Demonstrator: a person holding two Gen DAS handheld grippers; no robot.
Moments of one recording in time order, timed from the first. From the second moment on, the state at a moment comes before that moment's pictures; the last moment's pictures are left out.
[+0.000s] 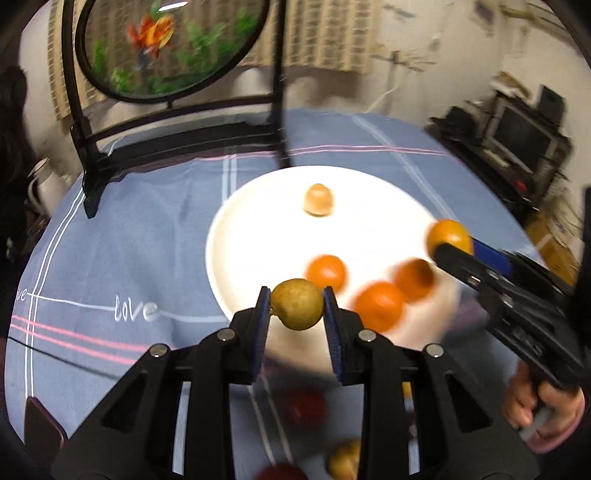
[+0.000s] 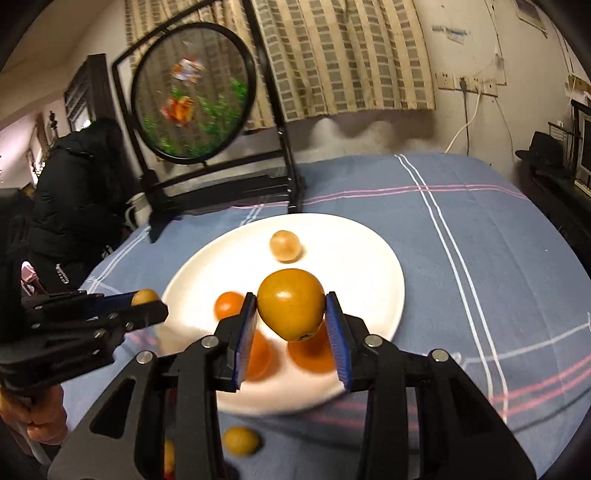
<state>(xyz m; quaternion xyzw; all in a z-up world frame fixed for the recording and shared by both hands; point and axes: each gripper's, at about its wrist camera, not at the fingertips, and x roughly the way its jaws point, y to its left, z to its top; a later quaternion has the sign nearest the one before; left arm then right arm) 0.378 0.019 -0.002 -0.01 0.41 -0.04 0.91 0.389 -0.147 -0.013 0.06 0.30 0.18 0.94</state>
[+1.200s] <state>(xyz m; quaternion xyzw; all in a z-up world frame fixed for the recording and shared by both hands) 0.226 0.071 -0.033 0.00 0.37 0.03 0.93 0.285 -0.130 -0.050 -0.04 0.40 0.26 0.88</state>
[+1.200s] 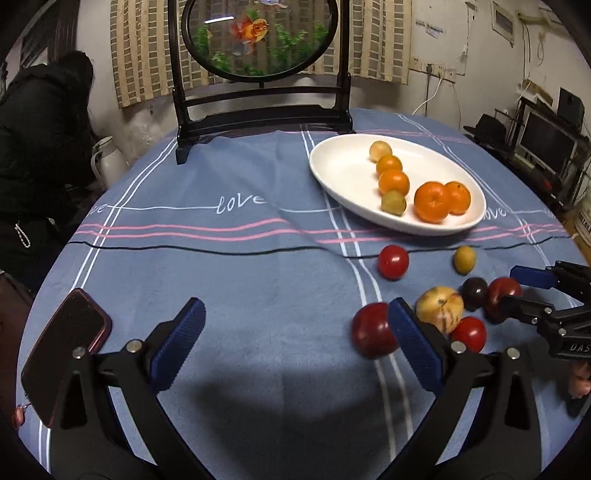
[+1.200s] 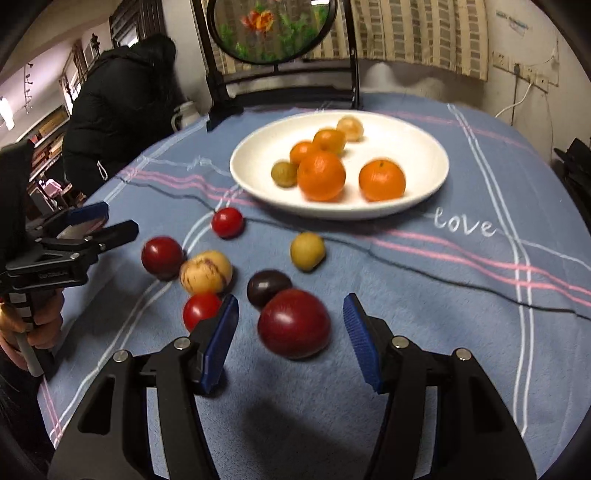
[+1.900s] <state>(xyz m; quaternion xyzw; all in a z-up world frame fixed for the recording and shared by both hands) 0.227 0.072 -0.040 0.00 0.39 0.02 0.92 0.287 -0.128 -0.062 -0.06 0.42 0.24 0.88</state>
